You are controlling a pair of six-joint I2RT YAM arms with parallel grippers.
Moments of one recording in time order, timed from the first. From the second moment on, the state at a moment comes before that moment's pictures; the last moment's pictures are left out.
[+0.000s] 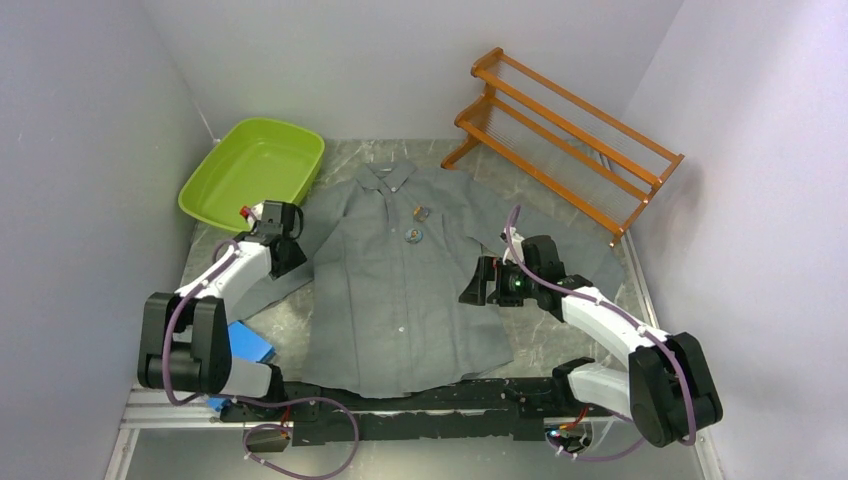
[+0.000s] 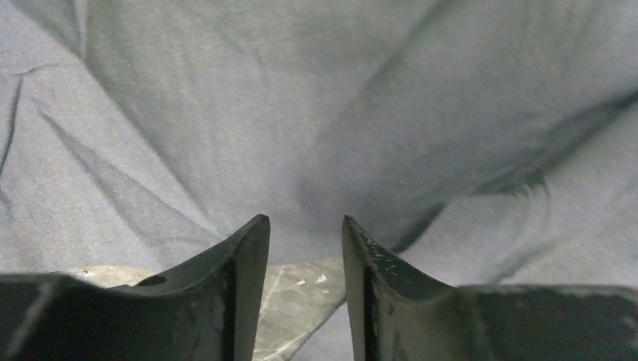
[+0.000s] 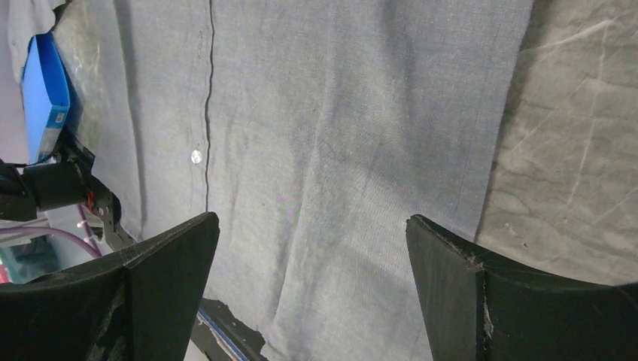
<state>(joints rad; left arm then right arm) -0.12 1.38 0.81 -0.46 -0.31 -0.65 0.34 1.14 0.48 -0.17 -0.50 0.43</state>
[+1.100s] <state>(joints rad) 0.21 1.45 0.87 -0.55 -0.26 -0.73 0.35 1.08 0.46 -0.25 -0.18 0.63</state>
